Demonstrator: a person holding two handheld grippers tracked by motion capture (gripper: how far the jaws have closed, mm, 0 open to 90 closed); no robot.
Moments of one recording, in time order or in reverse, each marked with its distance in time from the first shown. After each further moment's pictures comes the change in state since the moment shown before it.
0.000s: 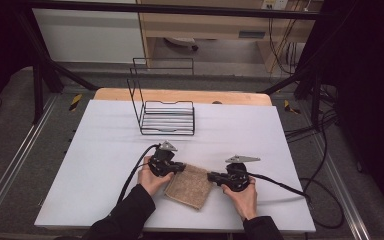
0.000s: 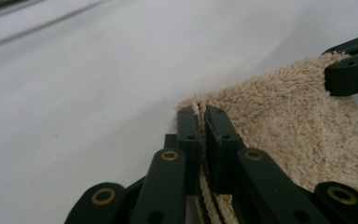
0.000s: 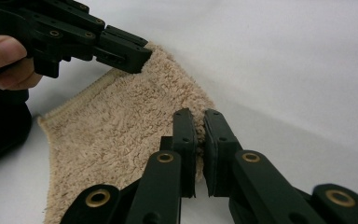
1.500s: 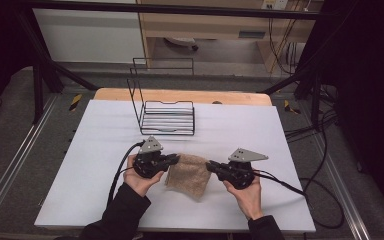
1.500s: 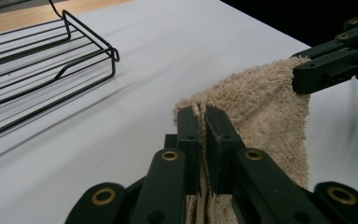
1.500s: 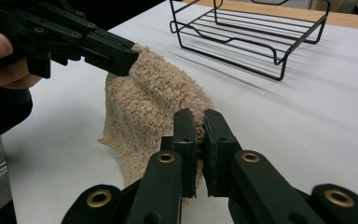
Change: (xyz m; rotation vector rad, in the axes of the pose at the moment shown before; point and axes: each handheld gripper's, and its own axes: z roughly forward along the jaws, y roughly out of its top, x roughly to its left) left arm -0.027 0.005 -0.073 -0.249 0.046 0.077; right arm 0.028 0.028 -0.035 -0.192 0.035 -0.250
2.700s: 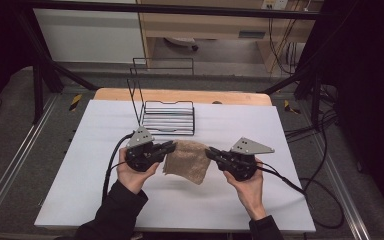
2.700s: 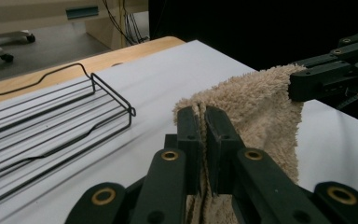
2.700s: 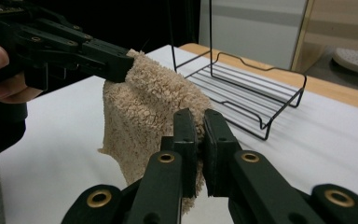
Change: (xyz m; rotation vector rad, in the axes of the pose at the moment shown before) left arm -0.004 0.031 -0.034 -0.157 0.039 0.016; right arm 0.012 0.041 -0.015 -0.128 -0.029 -0.090
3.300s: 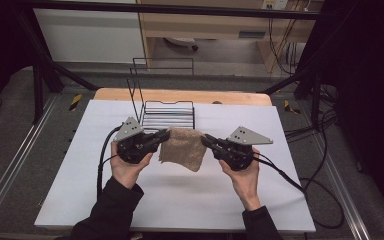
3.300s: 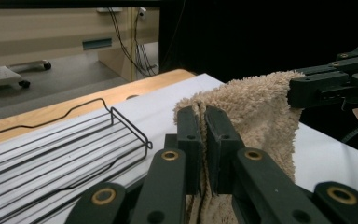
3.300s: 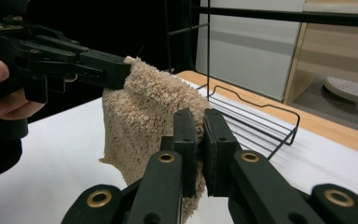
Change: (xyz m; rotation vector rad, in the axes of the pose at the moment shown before) left arm 0.011 0.016 -0.015 -0.115 0.026 -0.007; right arm 0.003 0.031 0.008 -0.086 -0.010 -0.042
